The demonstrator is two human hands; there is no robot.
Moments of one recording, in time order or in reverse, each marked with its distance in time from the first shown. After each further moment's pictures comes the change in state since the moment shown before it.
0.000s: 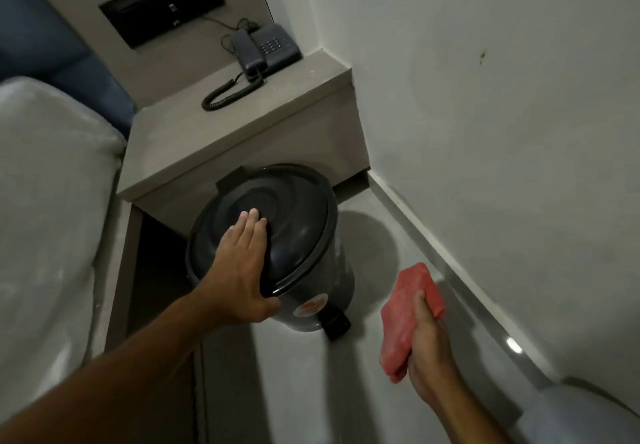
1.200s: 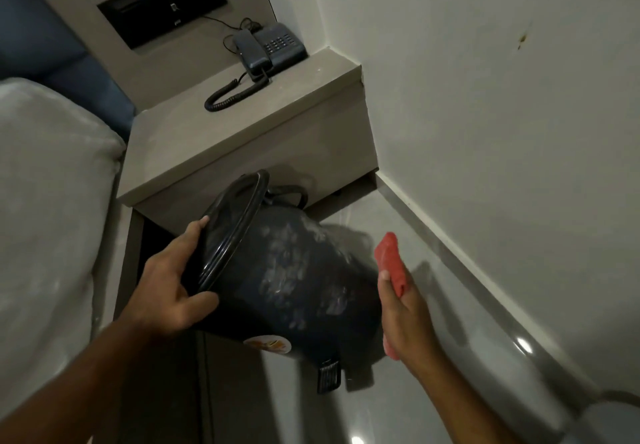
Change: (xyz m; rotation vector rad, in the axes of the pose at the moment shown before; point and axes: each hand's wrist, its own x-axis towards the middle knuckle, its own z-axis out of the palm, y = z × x) left_hand -0.039 -0.073 -0.031 -0.561 0.219 -0.011; right_hand 0.010 -0.011 0.062 -0.387 -0.251 -0.396
